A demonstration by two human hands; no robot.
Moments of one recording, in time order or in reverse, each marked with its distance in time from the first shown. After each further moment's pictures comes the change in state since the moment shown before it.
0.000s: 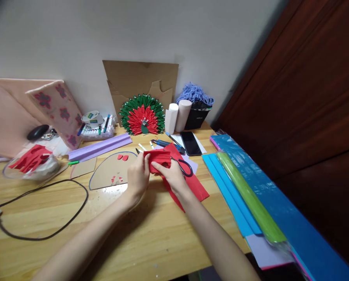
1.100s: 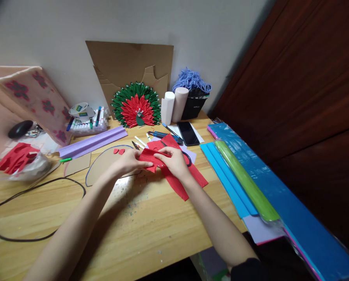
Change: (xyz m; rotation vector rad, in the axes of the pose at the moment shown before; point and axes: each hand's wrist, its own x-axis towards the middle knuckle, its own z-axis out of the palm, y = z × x) left_hand 0.039 -0.031 -0.028 -0.577 -0.865 -0.255; right_hand 0.013 0.004 -0.018 -0.396 0.079 -0.145
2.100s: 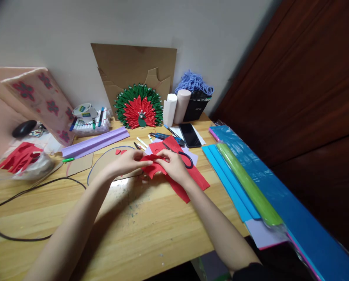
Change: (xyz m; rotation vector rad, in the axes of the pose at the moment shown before) left_hand -0.013 0.013 -0.009 0.232 0.037 0.077; right_hand -0.007 0.001 0.007 0.042 -0.140 -0.061
